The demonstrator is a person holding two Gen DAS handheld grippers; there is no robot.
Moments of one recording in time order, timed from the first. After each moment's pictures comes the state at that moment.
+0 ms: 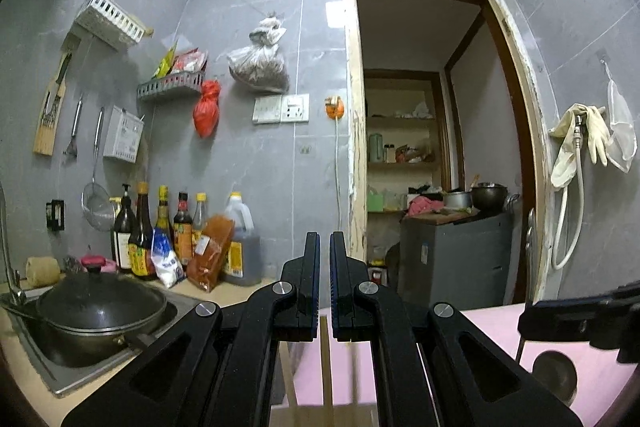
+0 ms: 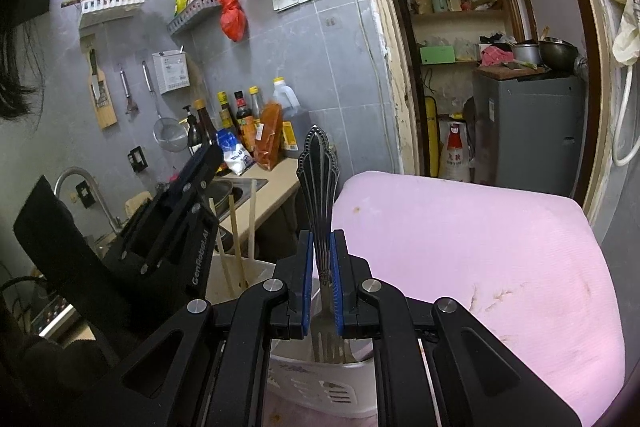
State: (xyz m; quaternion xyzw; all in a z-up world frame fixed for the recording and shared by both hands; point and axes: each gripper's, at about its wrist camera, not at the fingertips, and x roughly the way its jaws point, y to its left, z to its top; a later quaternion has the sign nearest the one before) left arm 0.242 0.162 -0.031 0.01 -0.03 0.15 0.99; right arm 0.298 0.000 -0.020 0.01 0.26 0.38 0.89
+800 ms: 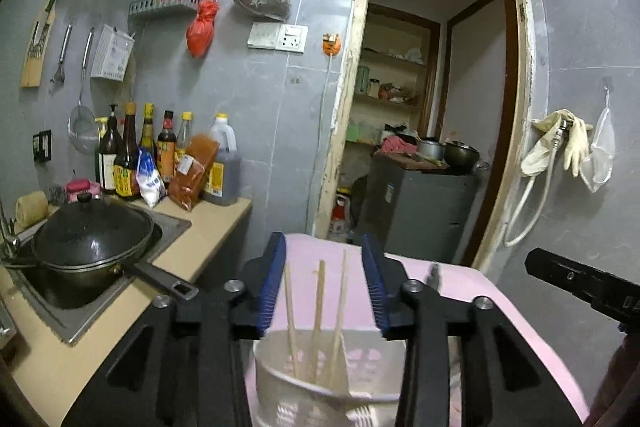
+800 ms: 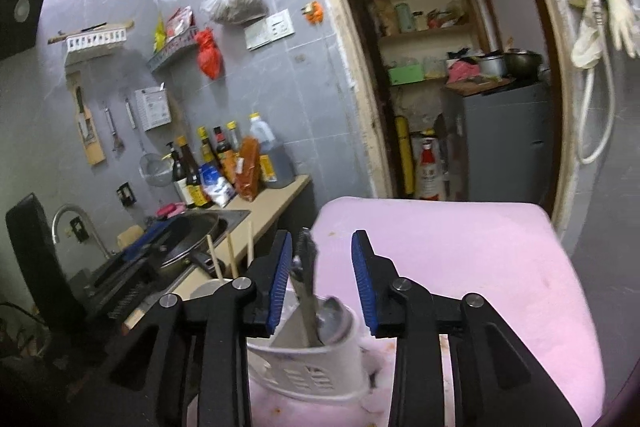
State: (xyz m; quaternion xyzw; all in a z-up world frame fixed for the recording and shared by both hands) left arm 0.196 0.163 0.015 -0.09 0.12 0.09 0.98; right arm 0.273 -0.048 0.016 0.05 0.23 0.33 0.92
